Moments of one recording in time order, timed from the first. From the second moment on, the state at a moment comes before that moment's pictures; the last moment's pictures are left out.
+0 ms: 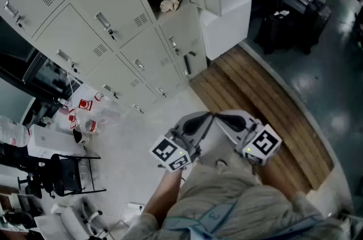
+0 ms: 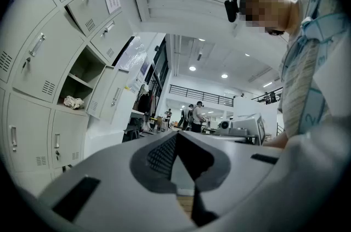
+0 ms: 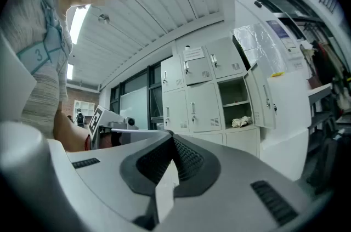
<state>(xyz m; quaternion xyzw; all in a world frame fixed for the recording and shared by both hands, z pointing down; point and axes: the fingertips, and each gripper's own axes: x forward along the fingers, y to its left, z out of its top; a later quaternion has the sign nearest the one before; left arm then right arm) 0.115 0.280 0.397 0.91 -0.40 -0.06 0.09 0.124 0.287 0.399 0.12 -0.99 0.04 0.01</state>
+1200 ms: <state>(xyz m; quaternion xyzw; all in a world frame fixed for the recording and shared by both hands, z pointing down) 0.005 0.252 0.401 0.90 -0.42 -0.08 0.10 0.015 0.259 0.395 0.10 -0.99 0.07 0.00</state>
